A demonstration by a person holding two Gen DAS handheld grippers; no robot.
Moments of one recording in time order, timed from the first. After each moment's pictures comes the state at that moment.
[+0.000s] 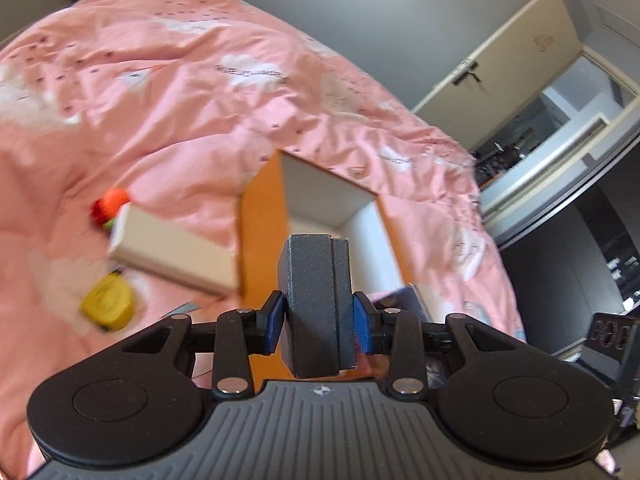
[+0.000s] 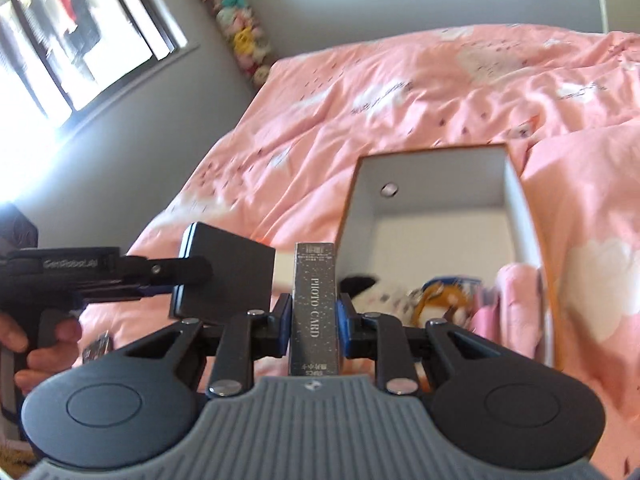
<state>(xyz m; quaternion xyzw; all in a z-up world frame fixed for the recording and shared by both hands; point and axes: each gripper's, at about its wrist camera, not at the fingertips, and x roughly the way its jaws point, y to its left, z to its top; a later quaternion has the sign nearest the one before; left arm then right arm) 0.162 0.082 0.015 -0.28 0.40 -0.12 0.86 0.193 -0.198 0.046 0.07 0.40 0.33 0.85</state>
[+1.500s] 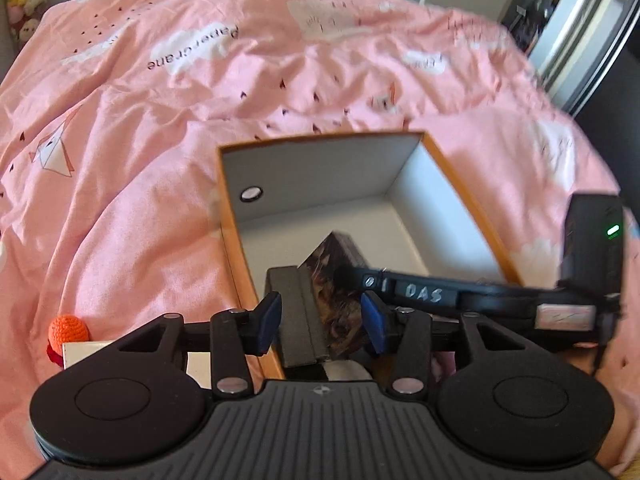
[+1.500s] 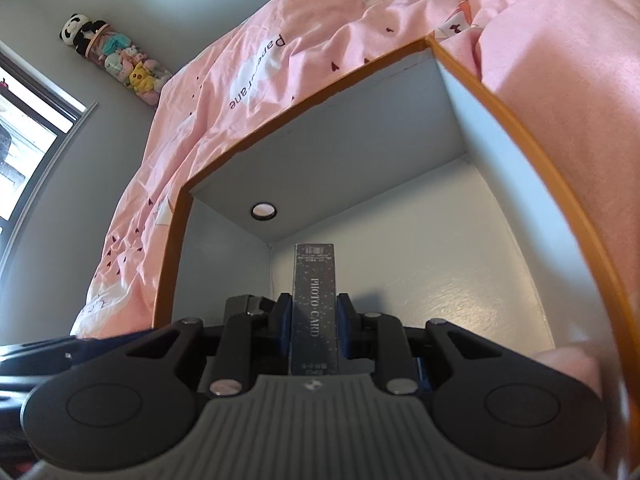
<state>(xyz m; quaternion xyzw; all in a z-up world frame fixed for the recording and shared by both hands) 0.303 -0.001 -0.041 -0.07 0.49 -0.09 0.86 0.368 -0.181 -0.102 0.21 0.48 0.25 0.82</state>
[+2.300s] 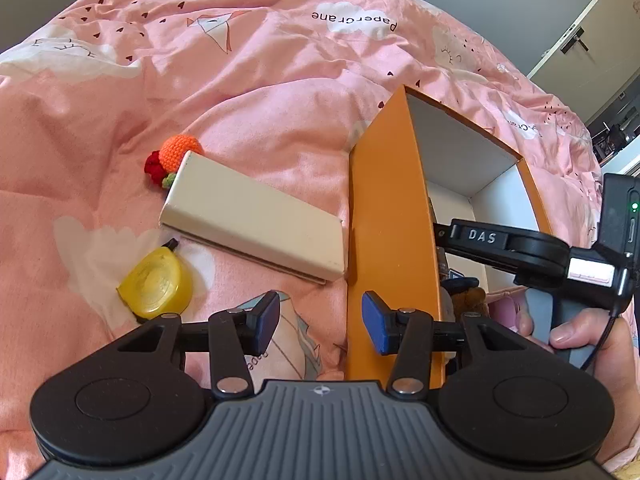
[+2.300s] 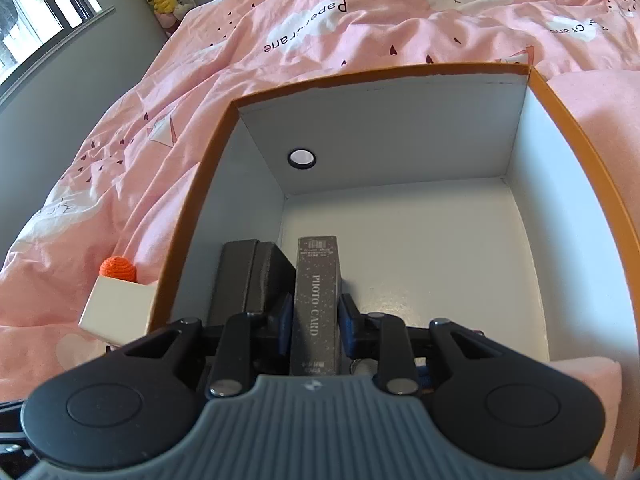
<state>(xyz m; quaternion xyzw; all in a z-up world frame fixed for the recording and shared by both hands) 0.200 0.073 -0.079 -0.22 0.48 0.04 0.85 0.342 -0.125 -0.090 0.04 0.48 0.26 0.84</state>
